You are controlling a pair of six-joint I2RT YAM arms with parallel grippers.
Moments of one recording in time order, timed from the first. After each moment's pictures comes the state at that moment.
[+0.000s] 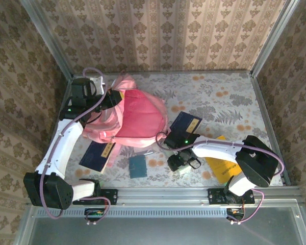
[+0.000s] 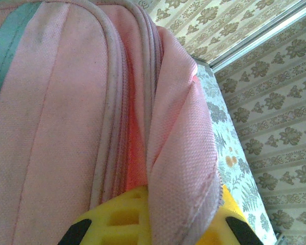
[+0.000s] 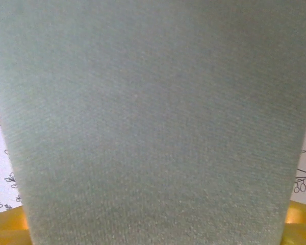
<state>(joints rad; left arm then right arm) -0.19 1.23 1.16 -0.46 0.60 -0.48 0.89 1.54 0.83 -0.71 0.03 0.41</state>
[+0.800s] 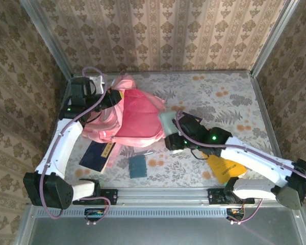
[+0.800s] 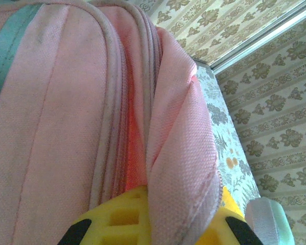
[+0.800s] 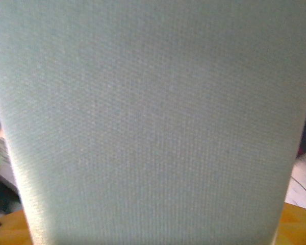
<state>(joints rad) -0.19 1.23 1.19 -0.47 0.59 -0.48 0.87 1.21 1.05 -0.69 0.07 0.55</state>
